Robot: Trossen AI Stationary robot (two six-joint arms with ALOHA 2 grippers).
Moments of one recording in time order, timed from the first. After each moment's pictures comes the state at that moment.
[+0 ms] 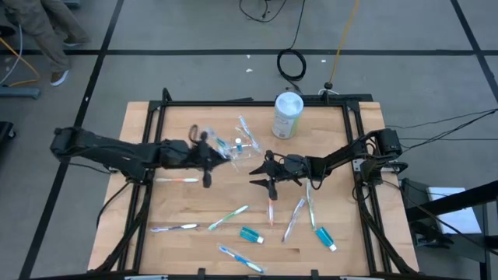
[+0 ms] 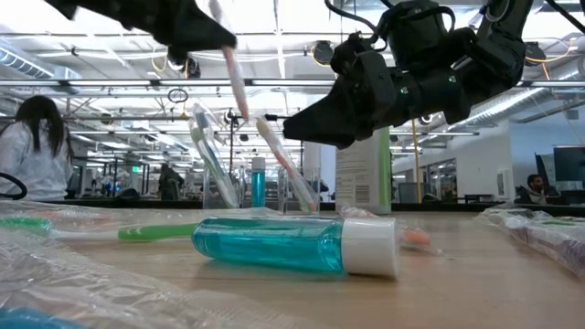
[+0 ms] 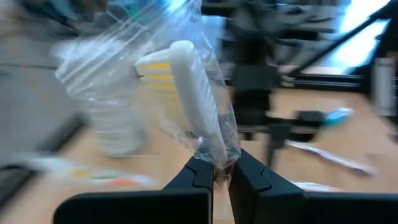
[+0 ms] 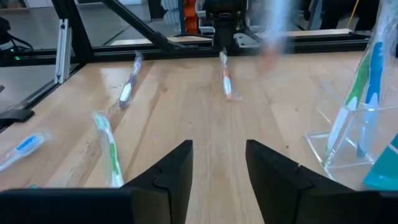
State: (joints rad) left arm -0.07 1.05 0.65 0.16 -0.23 -0.02; right arm 0.04 1.78 0.66 0.90 -0.05 0.07
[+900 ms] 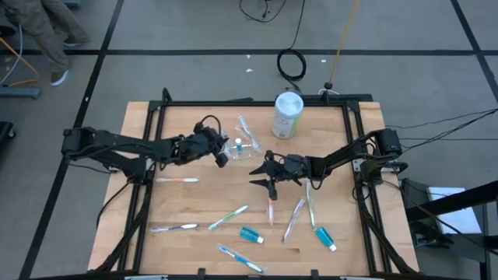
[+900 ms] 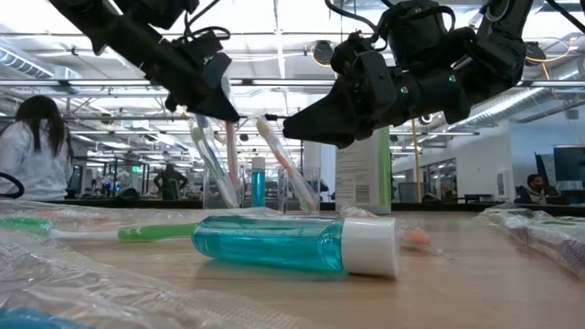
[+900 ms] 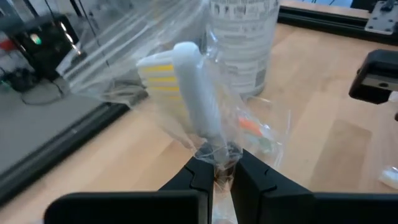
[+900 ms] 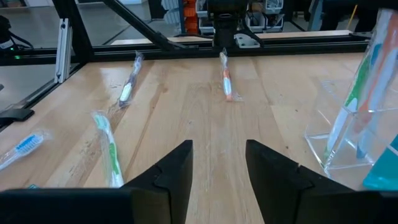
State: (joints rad) left arm 0.08 1.27 0.65 0.13 -0.50 -0.21; right arm 0.04 1.78 0.66 0.90 -0.05 0.07
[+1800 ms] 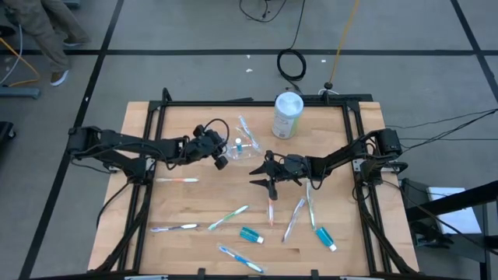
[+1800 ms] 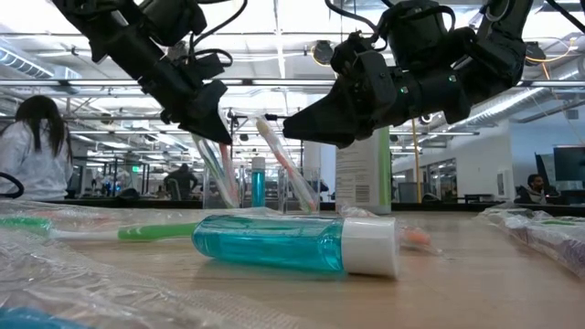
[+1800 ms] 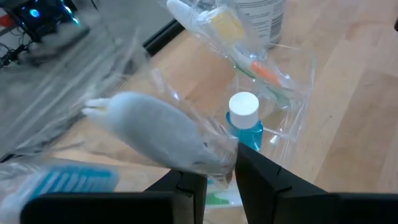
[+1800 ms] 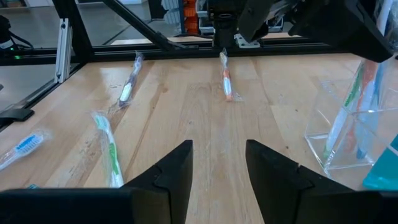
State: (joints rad) left arm 0.10 1.32 0.65 0.02 -0.48 -0.21; right arm 0.04 1.78 0.66 0.90 -0.05 0.07
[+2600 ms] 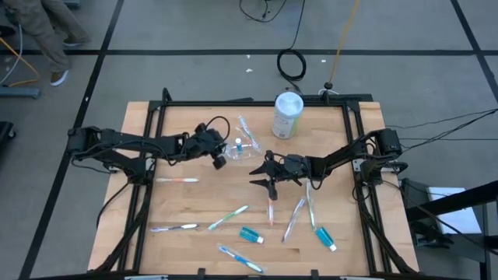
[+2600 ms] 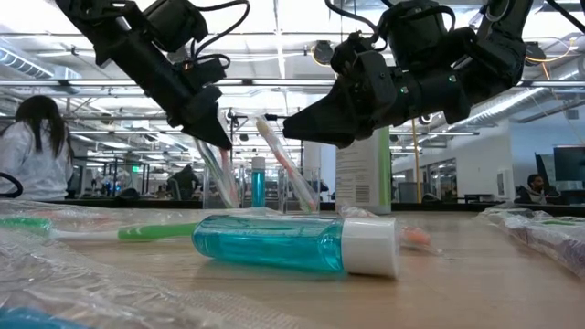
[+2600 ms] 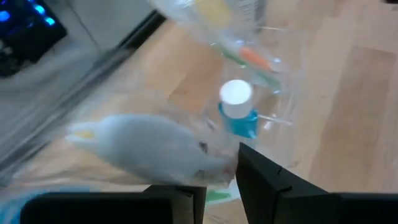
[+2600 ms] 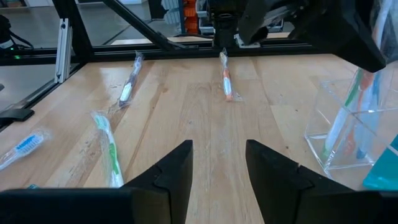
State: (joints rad) left arm 0.16 1.32 0.65 0.01 -0.36 -0.10; right arm 0.04 1.78 0.66 0.90 -0.05 0.07
